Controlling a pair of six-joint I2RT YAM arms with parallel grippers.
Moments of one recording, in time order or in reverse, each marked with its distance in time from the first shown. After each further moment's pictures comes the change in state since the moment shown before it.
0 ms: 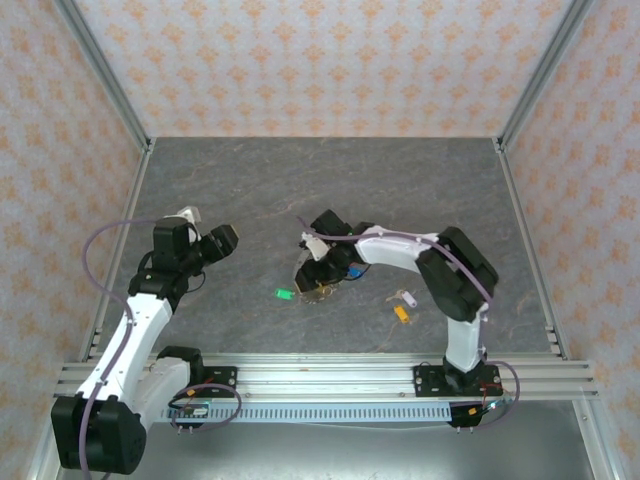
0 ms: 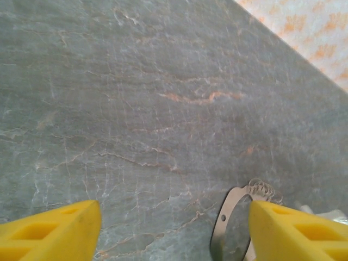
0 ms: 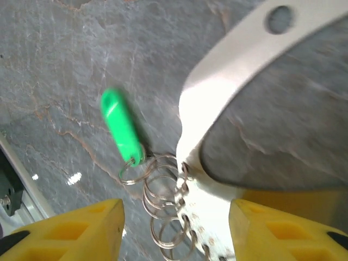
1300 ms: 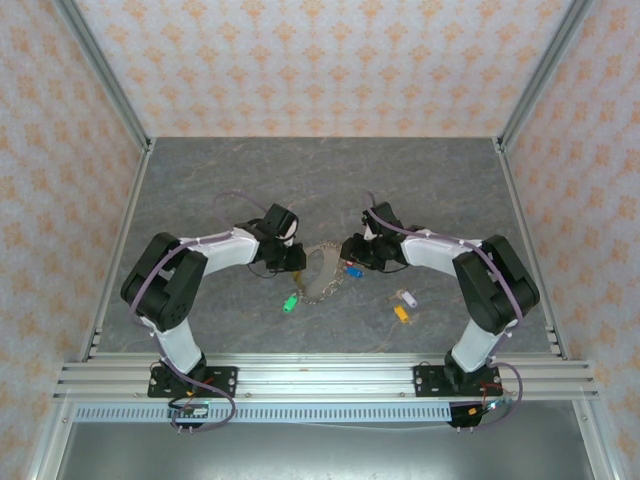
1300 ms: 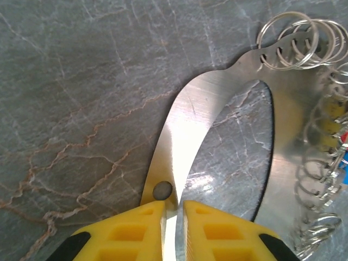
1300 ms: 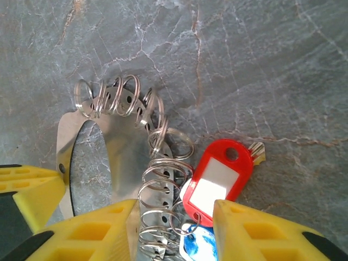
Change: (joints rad) left arm -0.454 0.871 0.343 0.039 0.060 0.021; right arm -0.257 -0.160 -0.255 0.247 0.182 0.411
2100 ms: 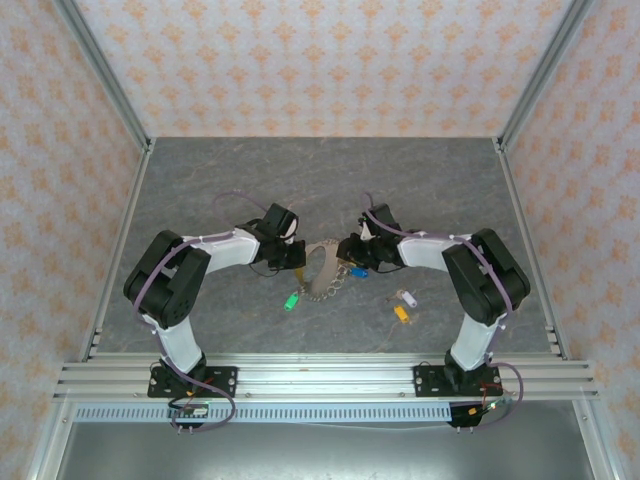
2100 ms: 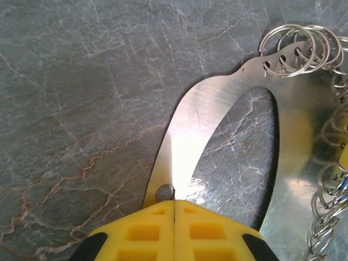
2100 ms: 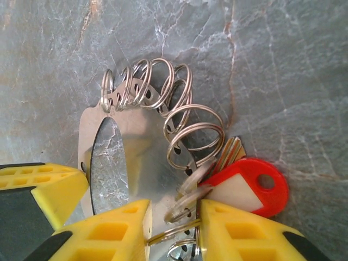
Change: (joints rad) left arm 0.003 0.018 -0.015 0.087 0.003 -0.032; right arm -0.006 0.074 -0.033 0.185 -0.098 0.062
